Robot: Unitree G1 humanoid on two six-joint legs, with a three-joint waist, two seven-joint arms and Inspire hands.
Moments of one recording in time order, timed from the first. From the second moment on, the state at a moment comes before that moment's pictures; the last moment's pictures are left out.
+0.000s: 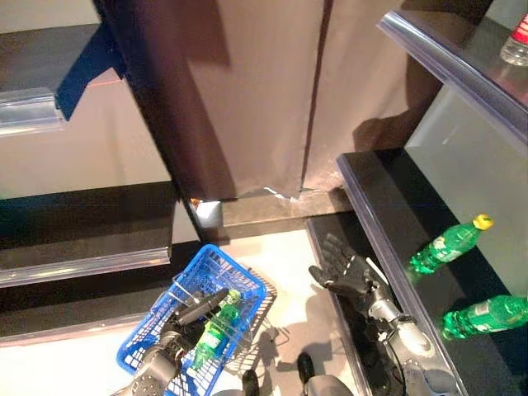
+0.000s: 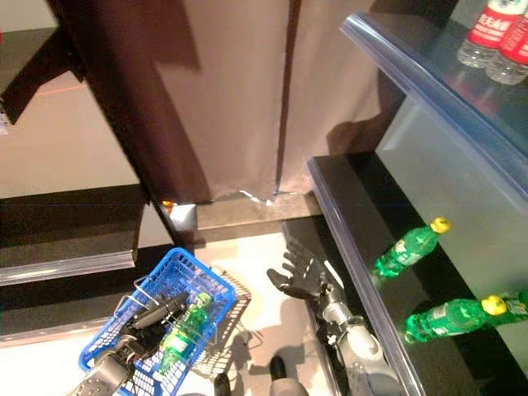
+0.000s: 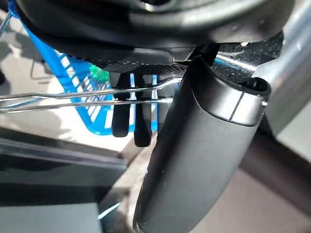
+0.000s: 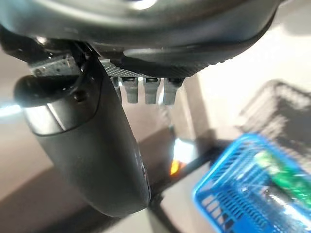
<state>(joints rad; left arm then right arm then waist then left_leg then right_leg) 0.16 0.31 0.01 0.47 -1.13 0.09 -0.02 0.13 -0.28 0.10 0.22 0.55 0.03 0.23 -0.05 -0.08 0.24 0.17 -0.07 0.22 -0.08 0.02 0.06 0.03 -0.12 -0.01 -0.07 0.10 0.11</state>
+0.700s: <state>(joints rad) 0.16 0.20 0.10 0.66 -1.25 -0.05 -0.10 0.06 -0.23 0.14 0.89 0.35 -0.01 0.14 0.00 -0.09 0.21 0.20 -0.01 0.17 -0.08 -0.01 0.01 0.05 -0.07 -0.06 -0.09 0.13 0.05</state>
